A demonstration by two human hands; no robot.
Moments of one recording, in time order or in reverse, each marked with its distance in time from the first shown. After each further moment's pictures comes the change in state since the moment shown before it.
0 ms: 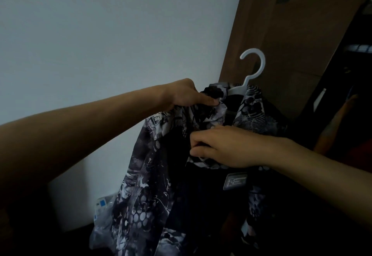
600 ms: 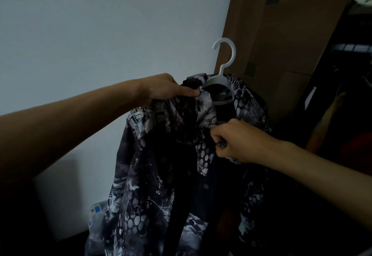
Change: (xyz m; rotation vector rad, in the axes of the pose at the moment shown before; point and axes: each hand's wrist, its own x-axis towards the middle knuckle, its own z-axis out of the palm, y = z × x) left_hand -0.009 -0.013 -0.030 -0.098 -0.009 -0.044; right_hand -0.010 0.042 0.013 -0.100 0.223 0.176
